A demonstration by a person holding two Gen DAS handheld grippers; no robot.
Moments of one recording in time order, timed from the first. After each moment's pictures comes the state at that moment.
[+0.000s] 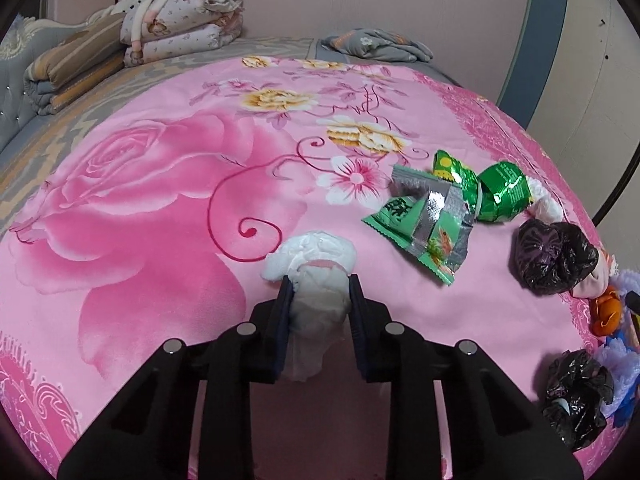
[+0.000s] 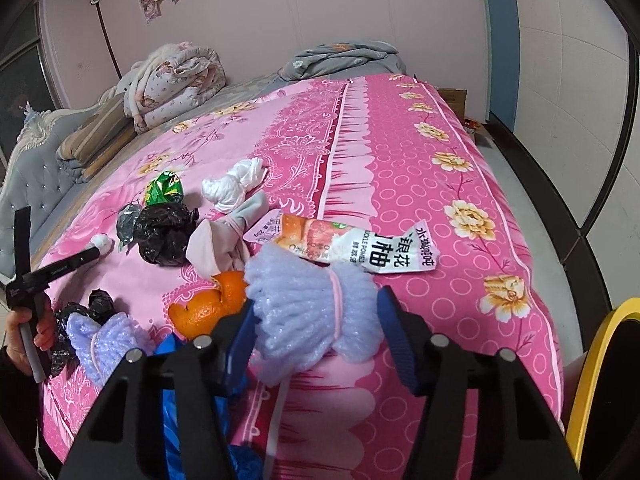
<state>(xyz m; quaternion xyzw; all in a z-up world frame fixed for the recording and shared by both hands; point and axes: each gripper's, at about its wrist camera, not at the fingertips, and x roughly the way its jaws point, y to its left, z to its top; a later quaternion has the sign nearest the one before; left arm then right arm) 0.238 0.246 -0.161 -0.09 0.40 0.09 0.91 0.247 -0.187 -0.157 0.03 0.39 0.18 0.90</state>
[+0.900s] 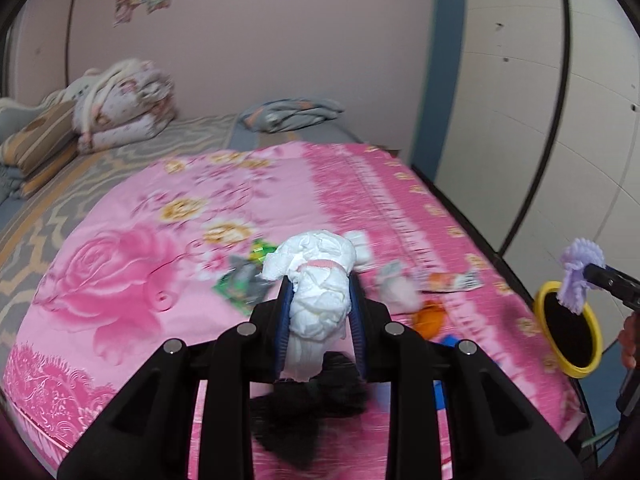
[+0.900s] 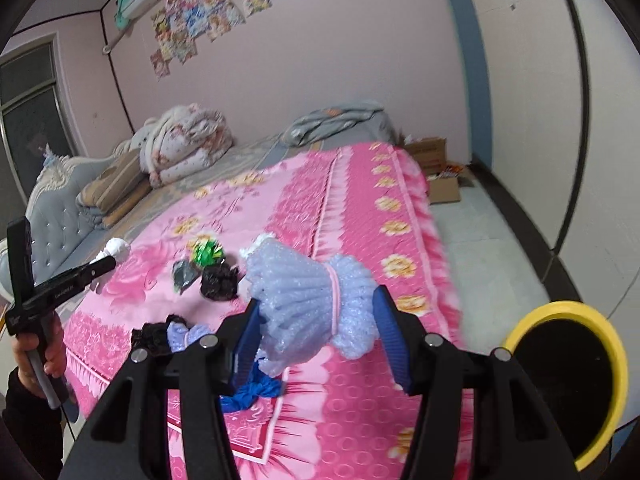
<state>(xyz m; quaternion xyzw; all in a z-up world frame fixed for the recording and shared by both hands) 0.152 0.074 -0.010 -0.03 0.30 -0.02 0.95 0.144 -0.277 -0.042 0.07 0.30 0.18 0.93</state>
